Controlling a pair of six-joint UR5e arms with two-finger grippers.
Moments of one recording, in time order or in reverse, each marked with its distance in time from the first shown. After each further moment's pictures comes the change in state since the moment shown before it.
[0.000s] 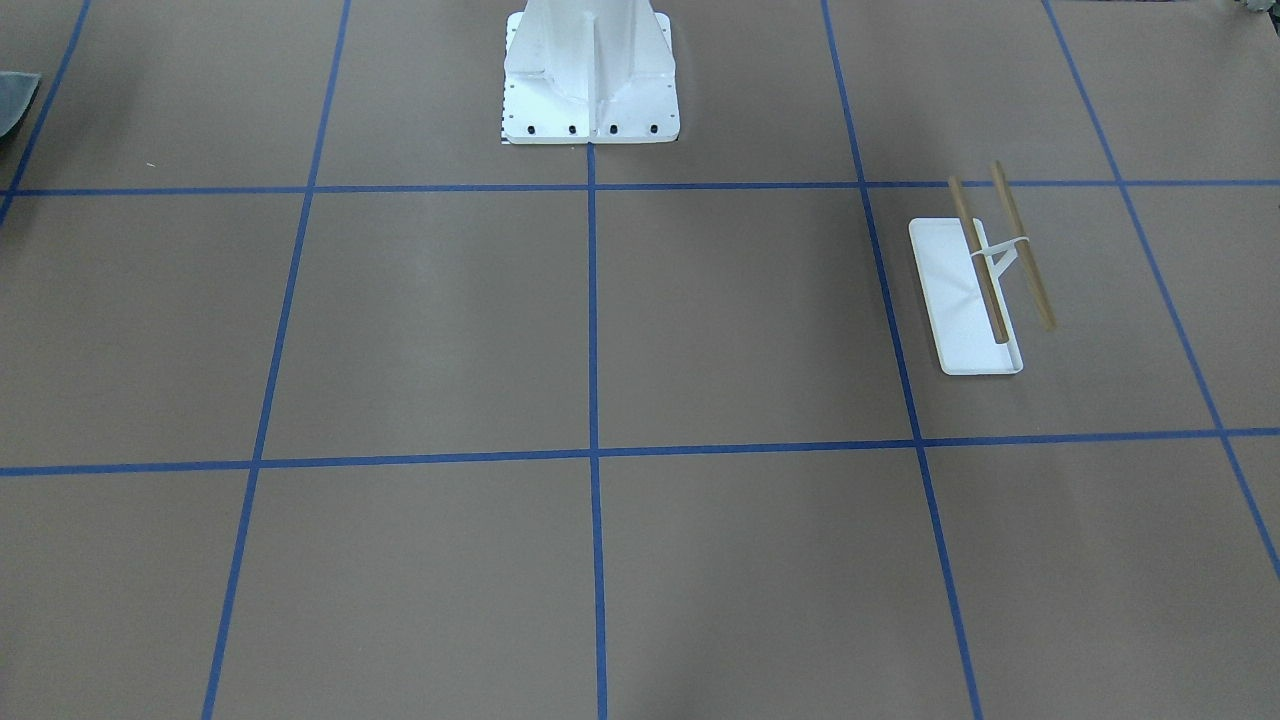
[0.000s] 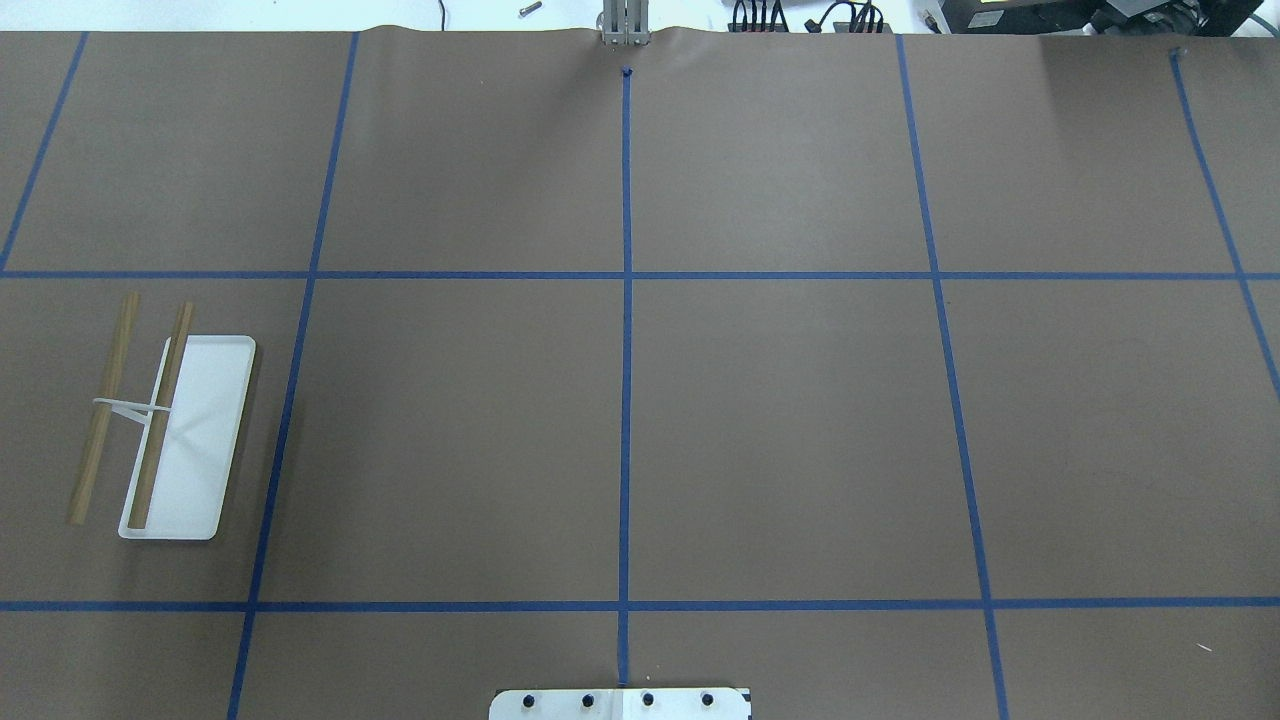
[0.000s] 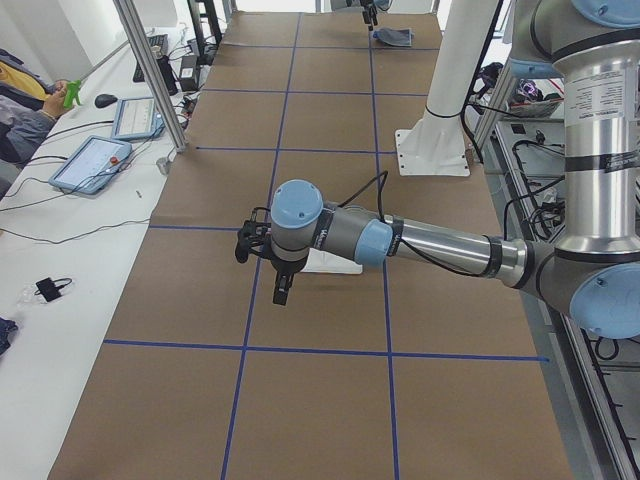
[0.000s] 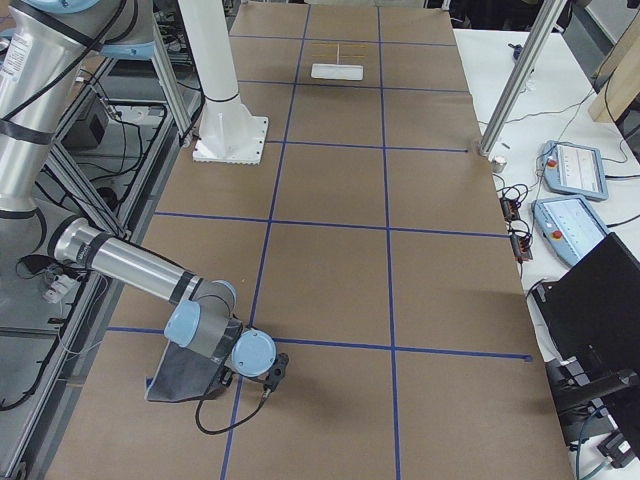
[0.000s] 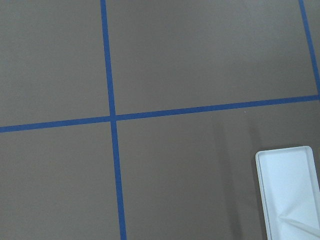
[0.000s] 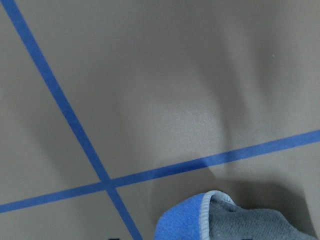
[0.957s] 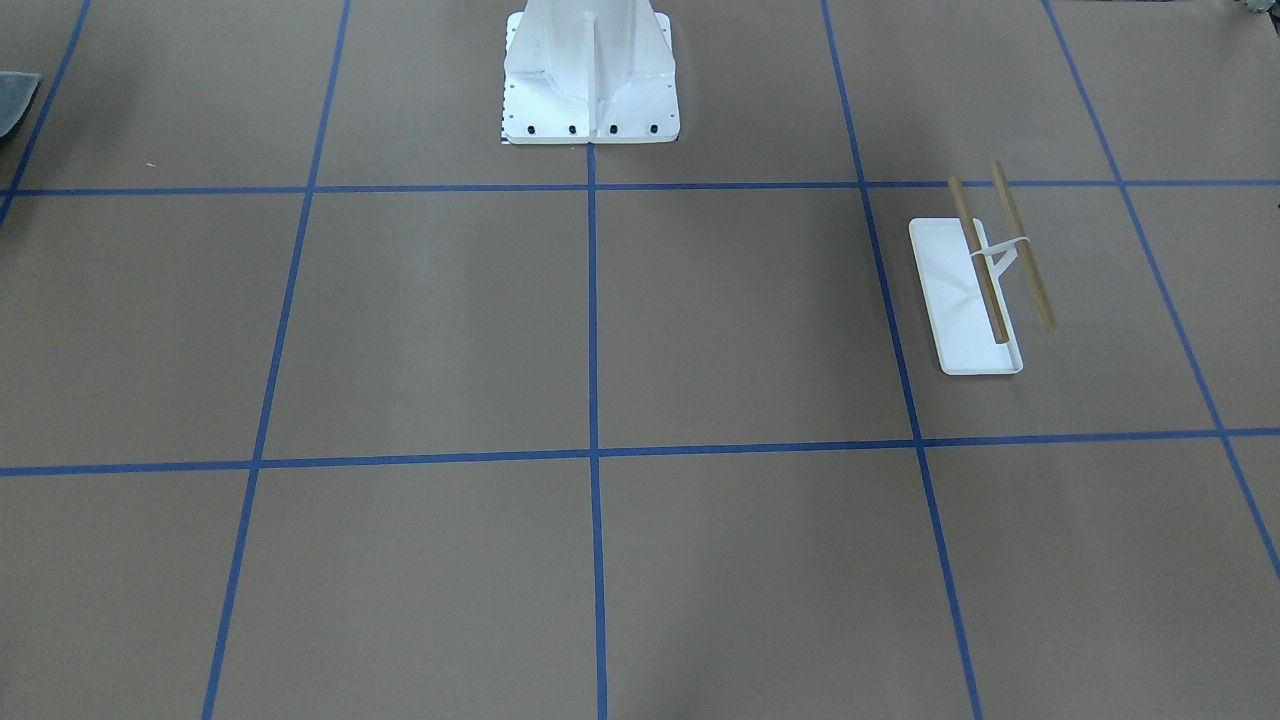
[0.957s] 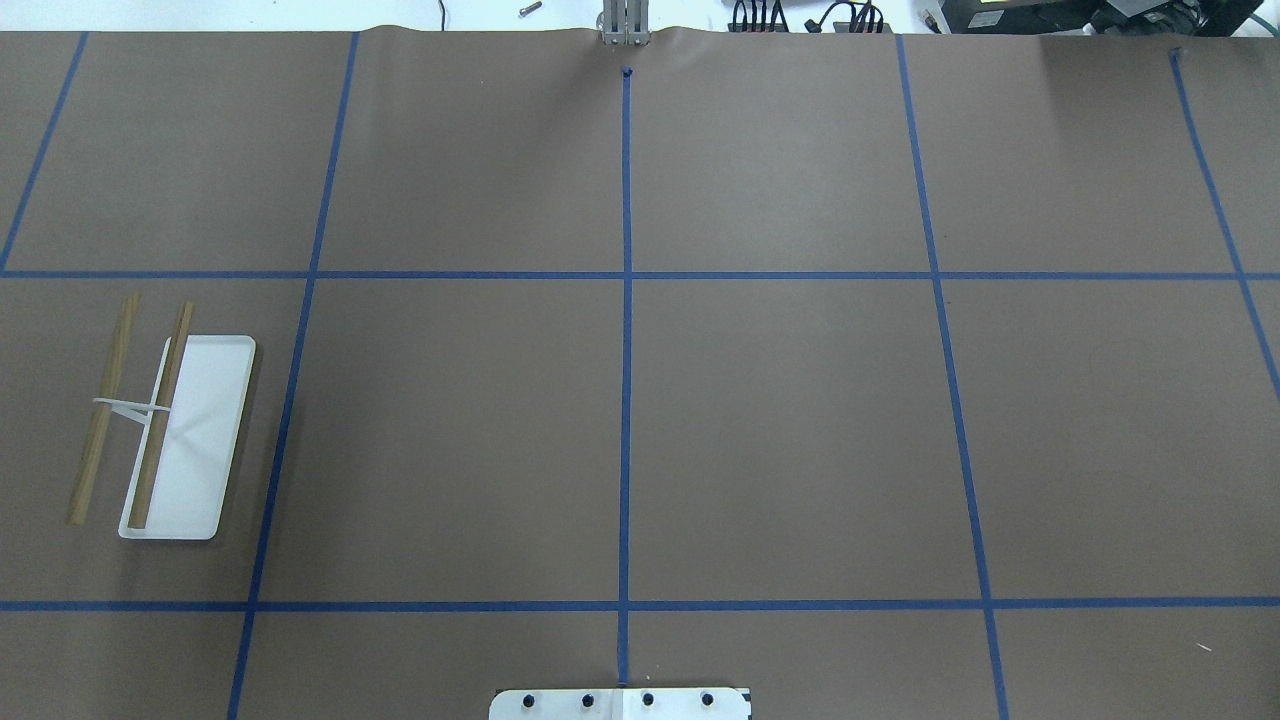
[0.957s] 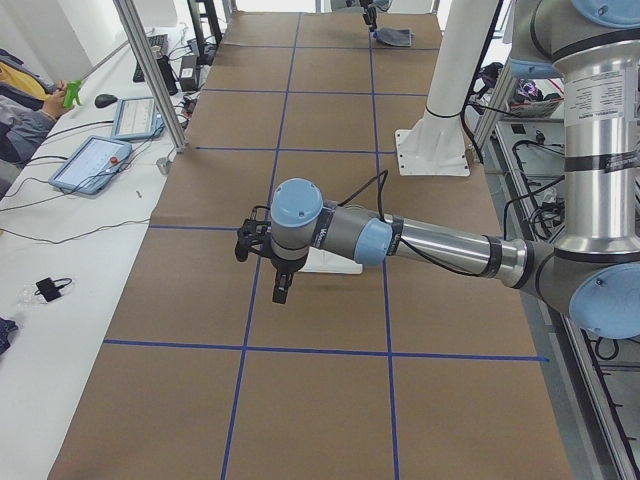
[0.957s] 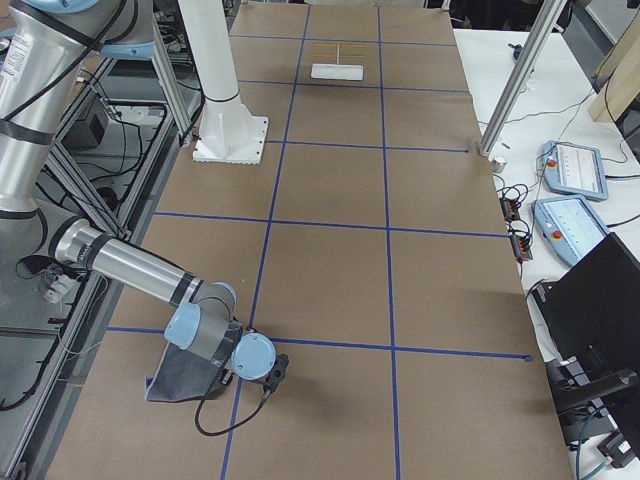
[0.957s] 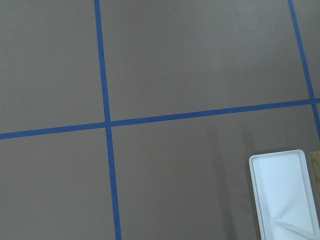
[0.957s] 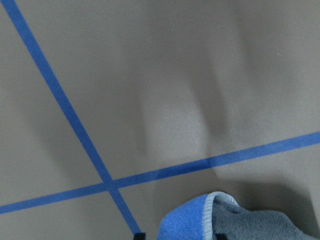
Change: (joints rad) left arm 0.000 -0.002 -0.002 0.000 -0.004 -0.001; right arm 0.000 0.003 -0.010 0.001 0.013 -0.005
